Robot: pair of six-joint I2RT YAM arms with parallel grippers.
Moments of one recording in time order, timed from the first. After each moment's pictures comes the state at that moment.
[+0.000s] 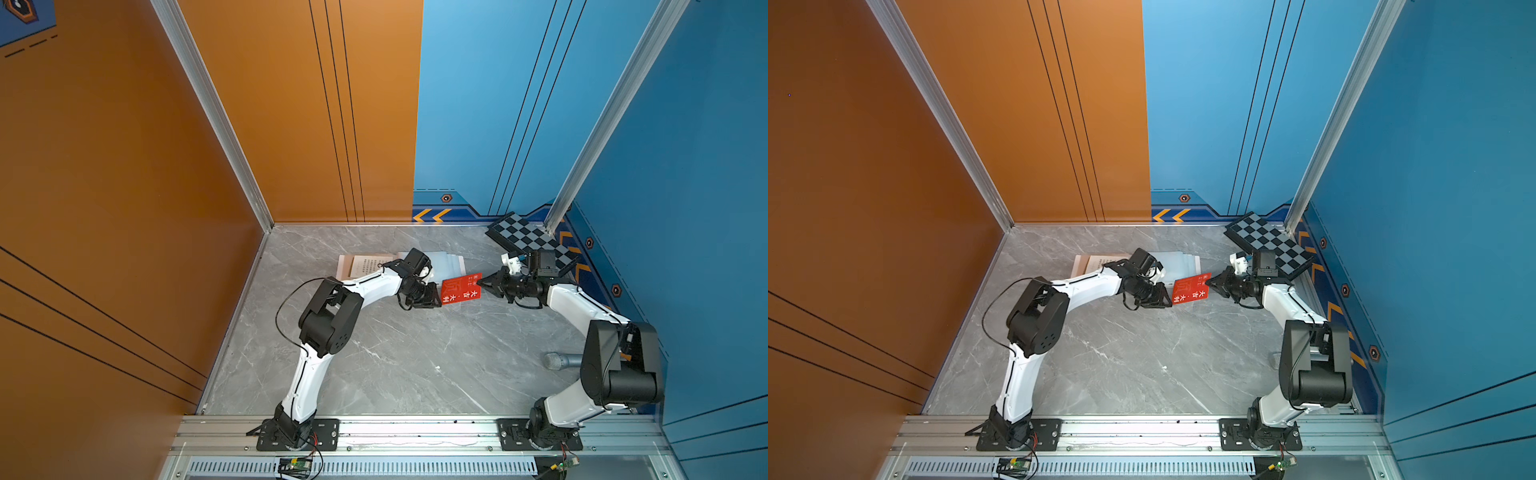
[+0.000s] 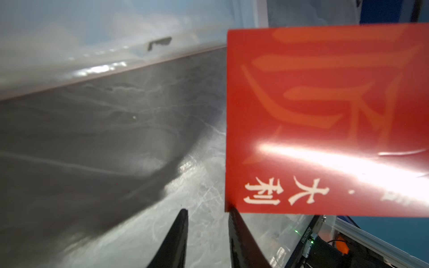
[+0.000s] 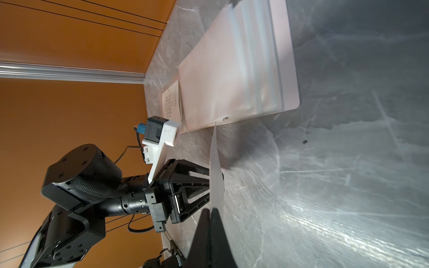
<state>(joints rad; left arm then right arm) -0.63 2.14 1.58 -0.48 0.53 -0.57 -0.06 1.57 0.98 -0.29 -0.84 0.63</state>
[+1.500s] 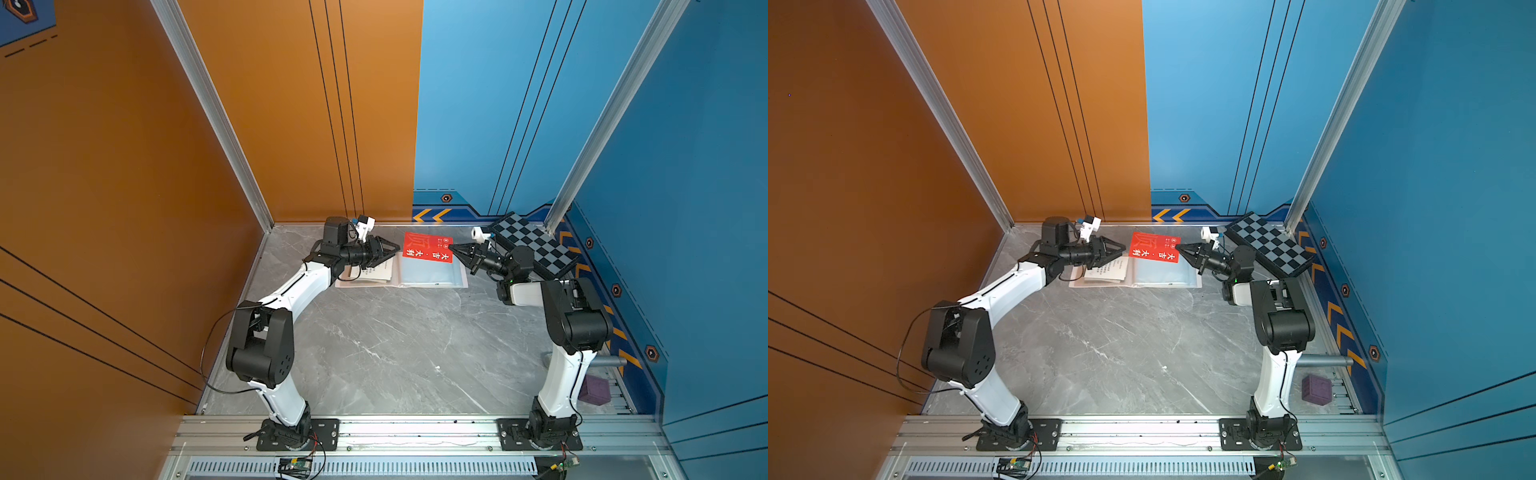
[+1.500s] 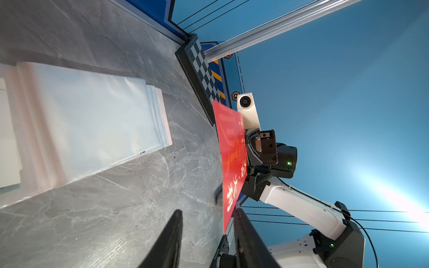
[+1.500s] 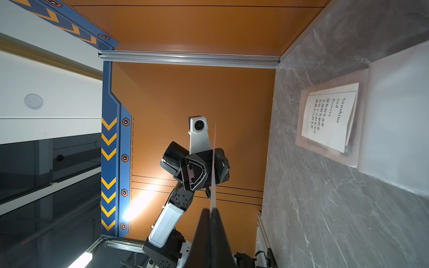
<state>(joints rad) -0.25 1.72 1.29 -0.02 0.87 -0.84 0.10 1.98 0.99 1.29 -1.09 1.78</state>
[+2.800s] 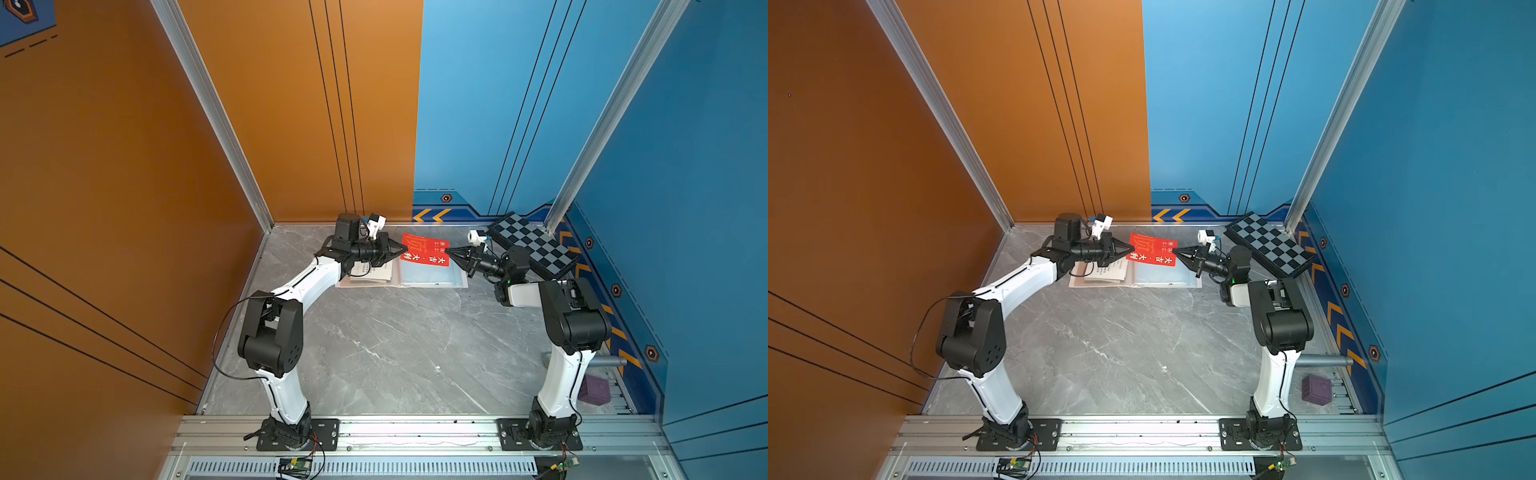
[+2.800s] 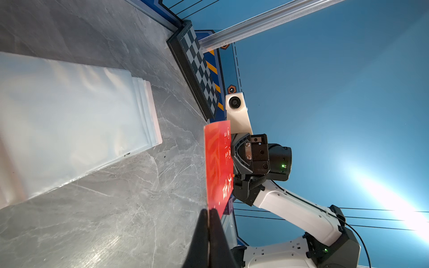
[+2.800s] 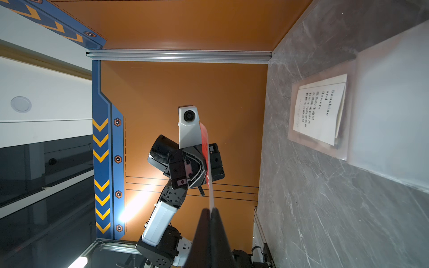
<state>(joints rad) -0.29 1.81 1.37 -0.02 0.88 -0.89 0.12 1.98 0.98 1.22 -1.09 1.72</state>
